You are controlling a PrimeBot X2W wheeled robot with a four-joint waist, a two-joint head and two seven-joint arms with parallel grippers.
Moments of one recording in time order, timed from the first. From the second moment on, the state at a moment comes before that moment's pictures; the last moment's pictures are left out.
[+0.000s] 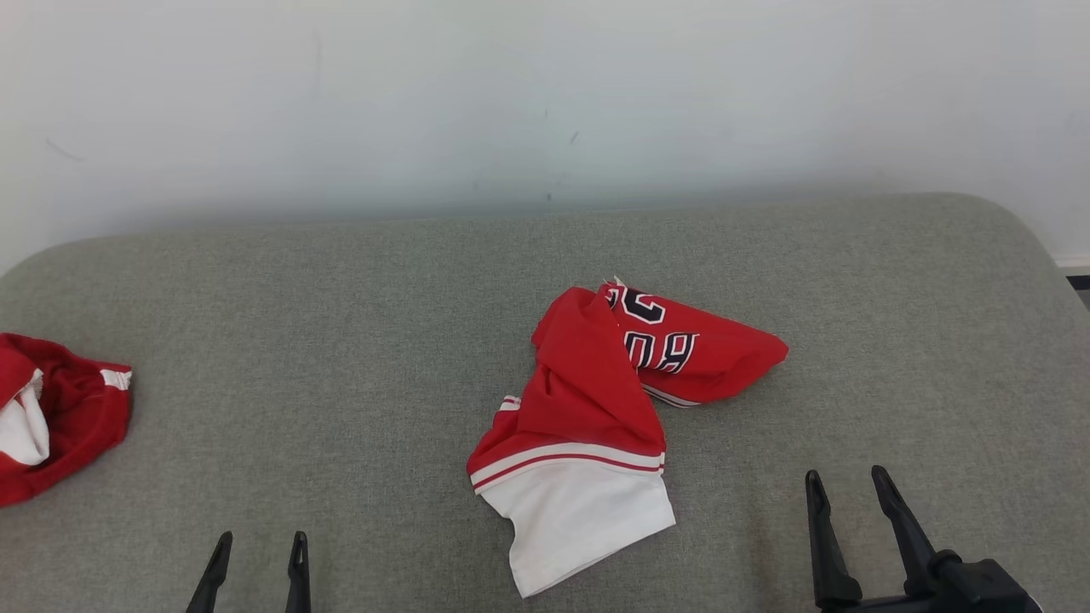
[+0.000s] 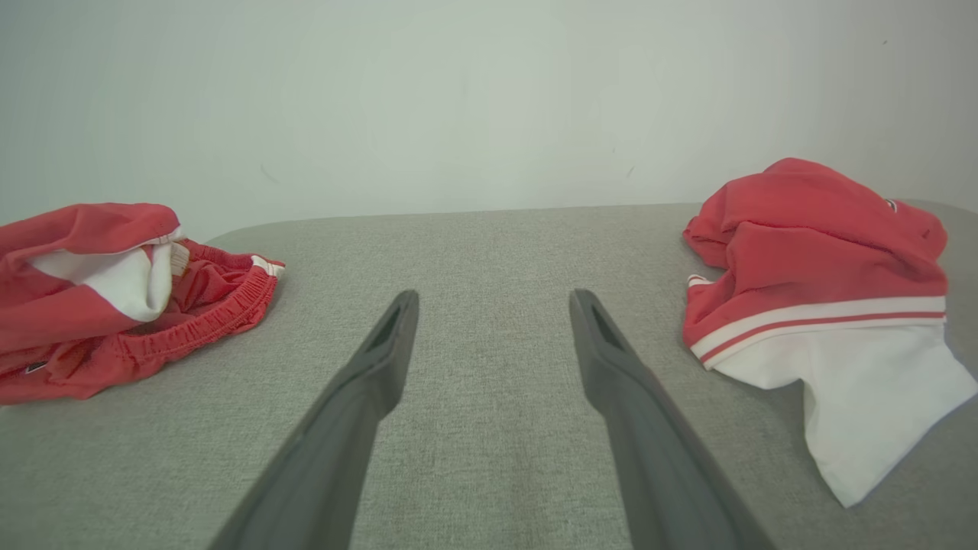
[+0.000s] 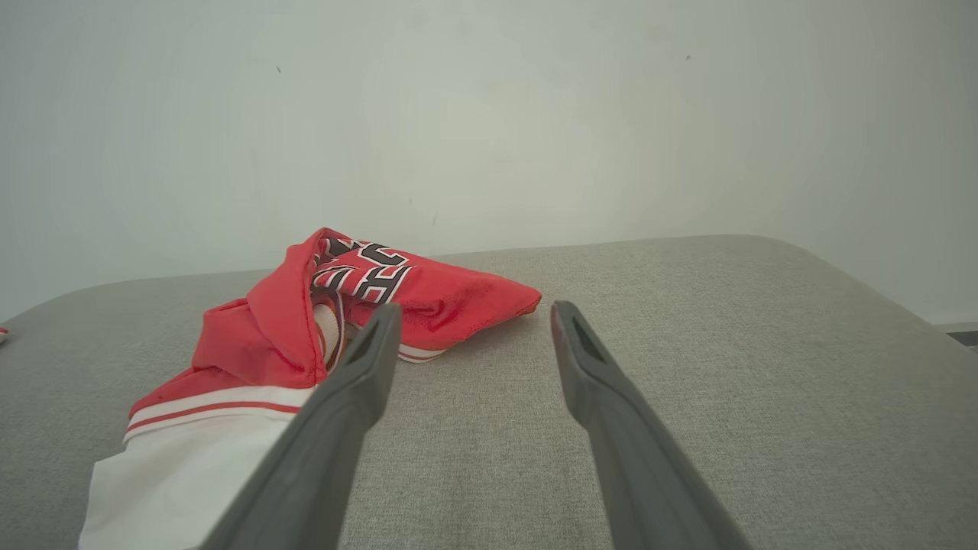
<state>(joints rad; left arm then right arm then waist) 0.12 0.08 0.05 0.10 -0.08 -0.12 -0.26 0.07 -0.05 0.01 0.12 0.12 0.13 -0.26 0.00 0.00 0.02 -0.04</state>
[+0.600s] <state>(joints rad) 0.14 0.07 0.09 0.09 -0.06 -0.12 -0.26 0.08 -0.05 0.00 0.15 0.12 0.13 -0.26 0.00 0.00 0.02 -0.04</state>
